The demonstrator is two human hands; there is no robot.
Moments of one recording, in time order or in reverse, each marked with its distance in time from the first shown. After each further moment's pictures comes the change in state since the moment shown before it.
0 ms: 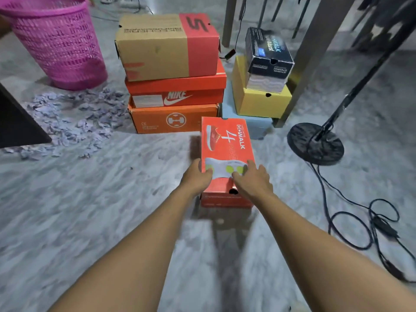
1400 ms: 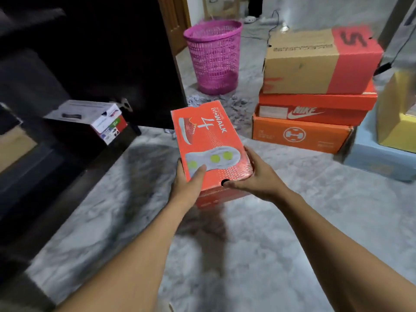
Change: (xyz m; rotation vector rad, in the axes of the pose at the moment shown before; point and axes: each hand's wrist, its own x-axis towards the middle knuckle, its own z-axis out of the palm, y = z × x) left_hand -0.134 -0.108 -0.195 -0.270 0.719 -0.152; right_hand -0.078 -0.188 0.077 0.591 -0.680 -0.902
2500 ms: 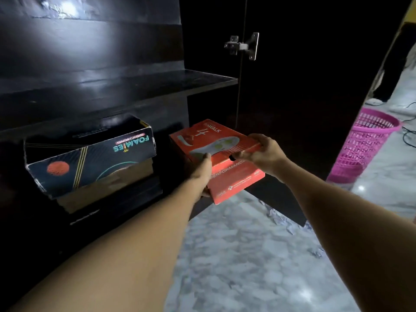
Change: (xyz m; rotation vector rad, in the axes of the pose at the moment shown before) left_hand 0.185 0.085 -0.290 -0.428 0.391 -0.234; right_hand 0.345 -0.208 0.226 -0.204 -0.207 -0.145
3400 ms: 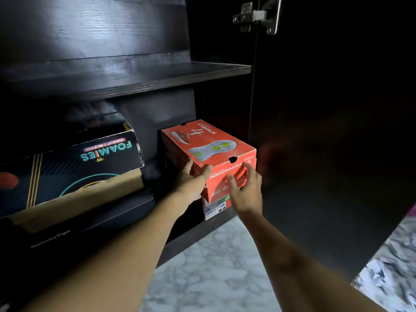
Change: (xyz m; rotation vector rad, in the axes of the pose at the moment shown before) left_hand 0.138 -0.035 0.017 0.107 0.134 0.100; right_hand 0.086 0.119 0.116 0.132 0.215 -0.030
